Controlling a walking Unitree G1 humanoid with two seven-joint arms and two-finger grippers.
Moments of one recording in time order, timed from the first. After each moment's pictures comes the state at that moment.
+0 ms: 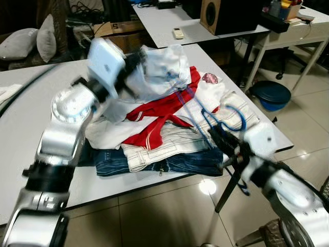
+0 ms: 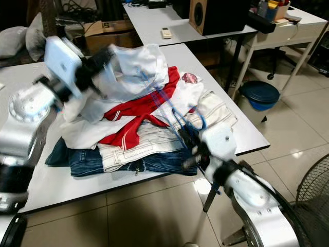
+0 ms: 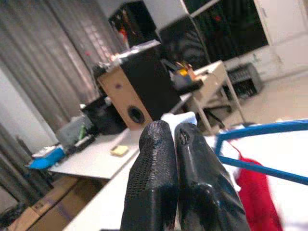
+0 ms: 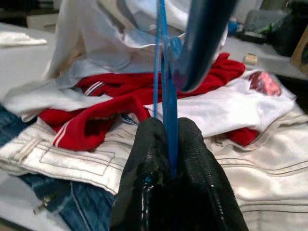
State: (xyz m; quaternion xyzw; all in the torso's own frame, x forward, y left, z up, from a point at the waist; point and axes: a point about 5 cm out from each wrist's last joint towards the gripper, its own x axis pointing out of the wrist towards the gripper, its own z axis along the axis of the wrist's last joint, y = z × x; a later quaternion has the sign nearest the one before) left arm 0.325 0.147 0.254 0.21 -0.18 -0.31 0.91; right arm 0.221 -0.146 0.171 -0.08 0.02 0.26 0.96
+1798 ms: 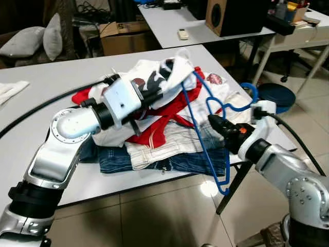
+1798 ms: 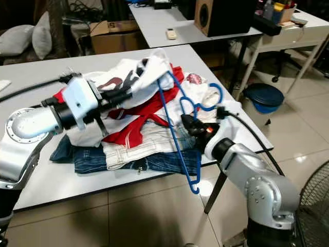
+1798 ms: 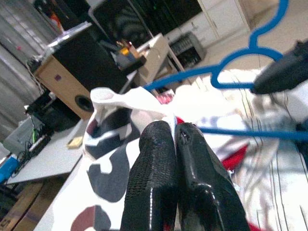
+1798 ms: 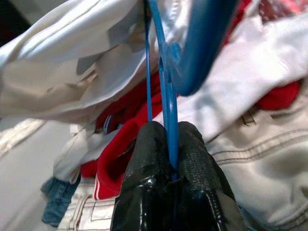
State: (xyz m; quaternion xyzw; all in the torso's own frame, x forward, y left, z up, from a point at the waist) left arm 0.292 0.137 0.231 0.30 -0.12 -0.43 0.84; right arm 0.266 -0.158 0.173 0.20 0.13 0.23 0.94
